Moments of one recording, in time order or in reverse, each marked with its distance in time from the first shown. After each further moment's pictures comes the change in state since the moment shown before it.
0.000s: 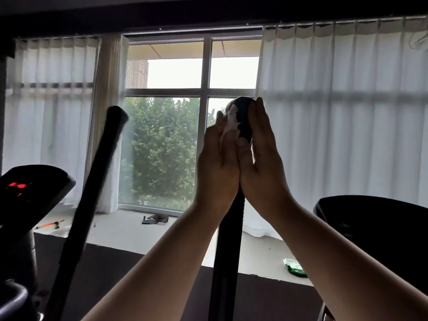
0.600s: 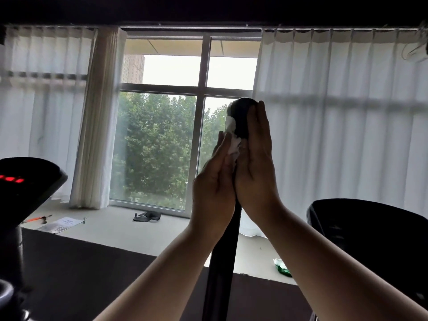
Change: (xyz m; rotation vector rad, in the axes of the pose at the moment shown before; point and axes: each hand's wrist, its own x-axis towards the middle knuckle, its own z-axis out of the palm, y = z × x) left_hand -0.029 -0.022 -0.009 -0.098 -0.060 0.010; right_hand -0.004 0.004 0.011 0.019 -0.007 -0.020
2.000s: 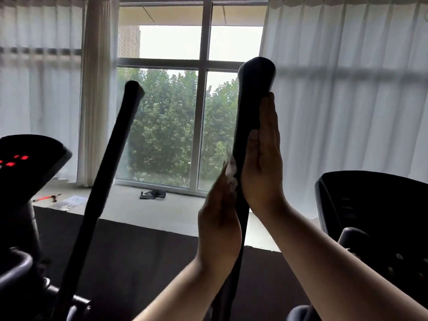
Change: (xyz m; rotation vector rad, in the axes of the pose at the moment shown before) left_hand -0.090 -0.020 -0.018 -0.140 0.049 -0.230; right_hand -0.045 -0.005 0.012 0.001 0.061 0.117
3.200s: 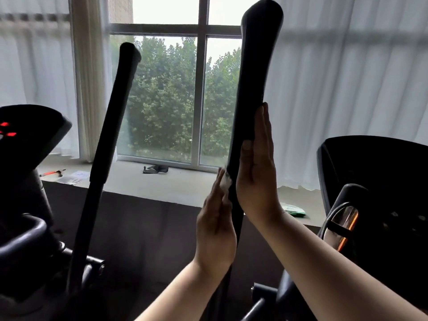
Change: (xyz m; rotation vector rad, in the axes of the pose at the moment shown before) left_hand -0.064 -0.046 -0.032 0.005 -0.078 -0.060; right_hand -0.078 -0.007 -0.005 0.006 -0.083 0.103
